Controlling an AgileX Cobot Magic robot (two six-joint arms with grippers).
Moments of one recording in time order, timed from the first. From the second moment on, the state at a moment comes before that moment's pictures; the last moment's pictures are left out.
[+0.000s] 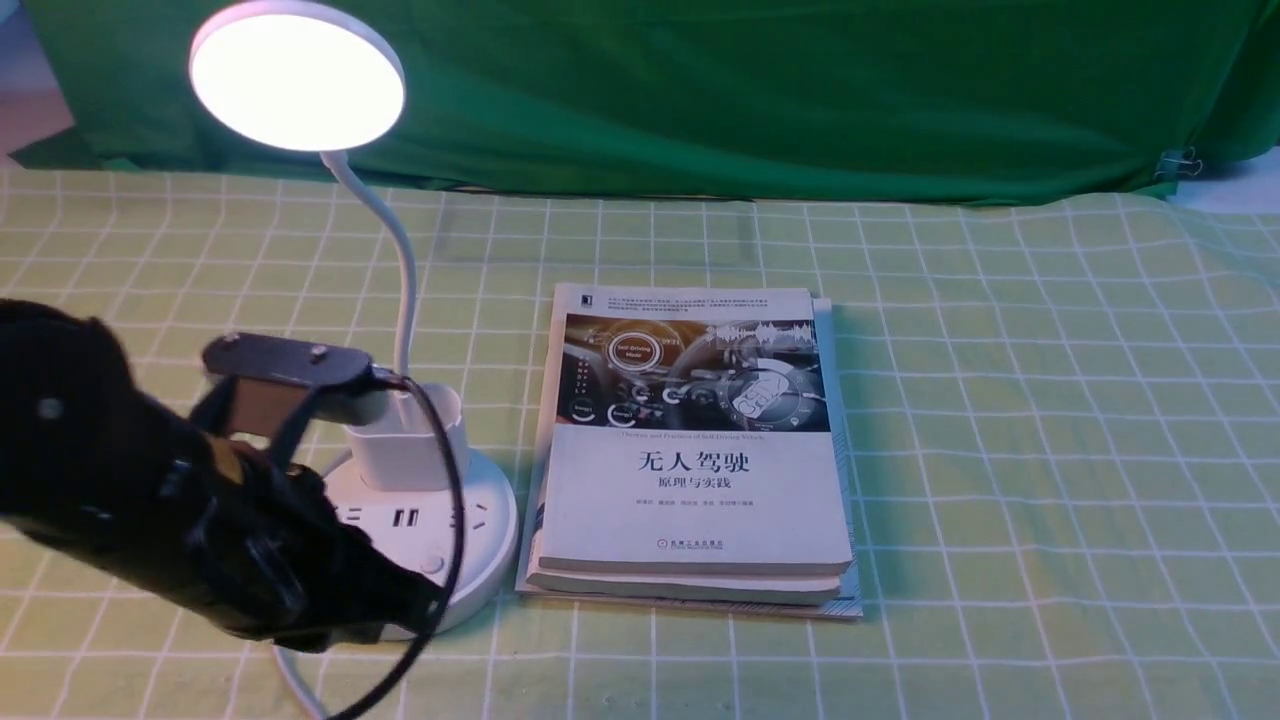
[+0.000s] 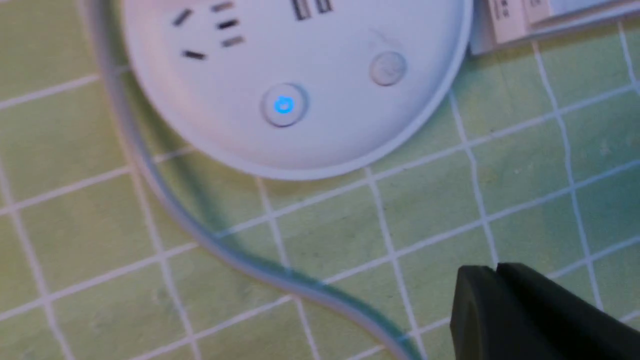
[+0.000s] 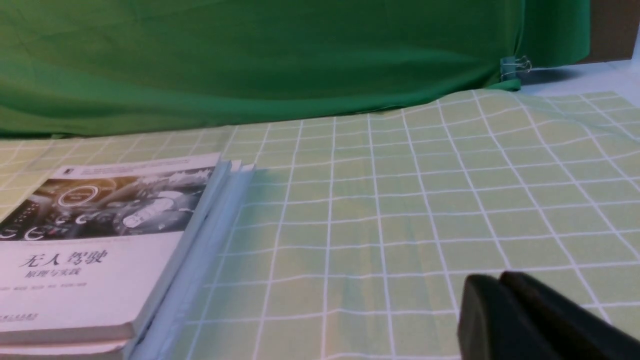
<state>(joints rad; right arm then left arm) 0.09 0.00 0.01 0.05 0.25 0.11 -0.38 1.33 -0.80 -0.24 0.81 0.13</state>
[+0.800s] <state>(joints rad) 0.09 0.00 0.01 0.05 0.25 0.11 -0.44 1.70 -1.11 -0.08 0.86 0.06</state>
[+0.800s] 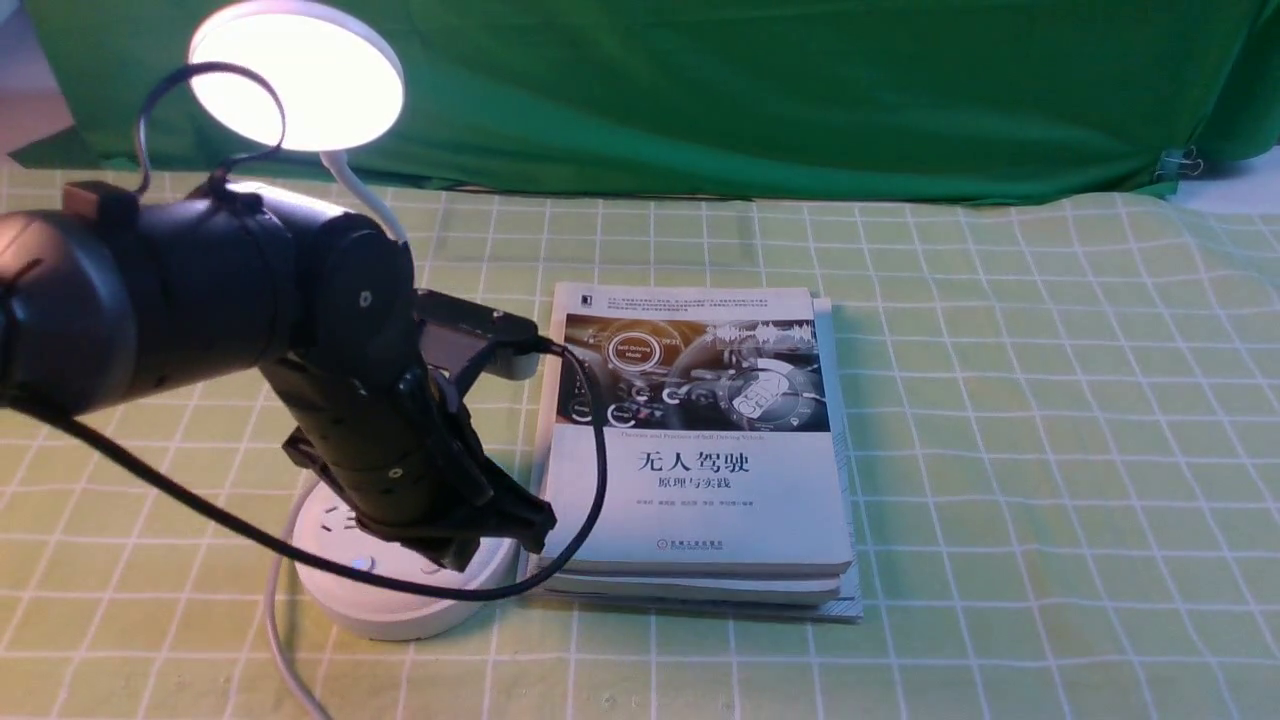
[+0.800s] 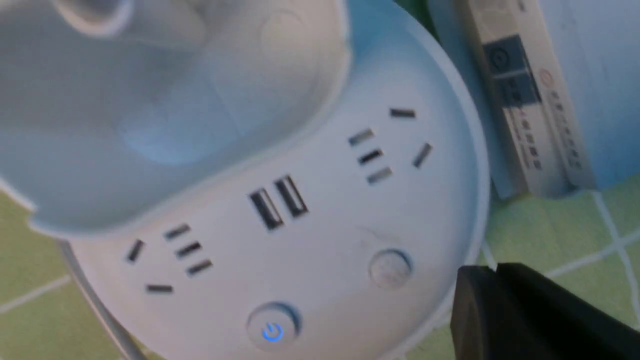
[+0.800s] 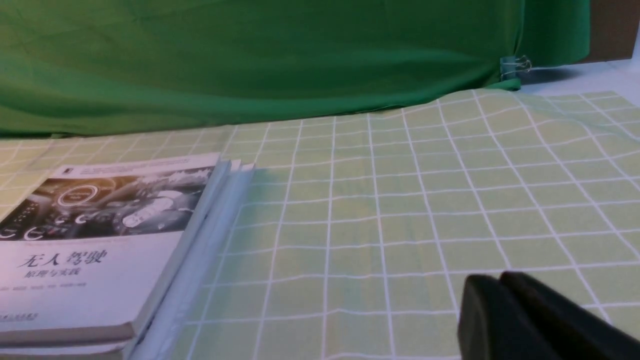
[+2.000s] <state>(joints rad) 0.09 0.00 0.01 0.05 0.25 0.11 -0.40 1.73 -1.14 -0.01 0.87 0.03</state>
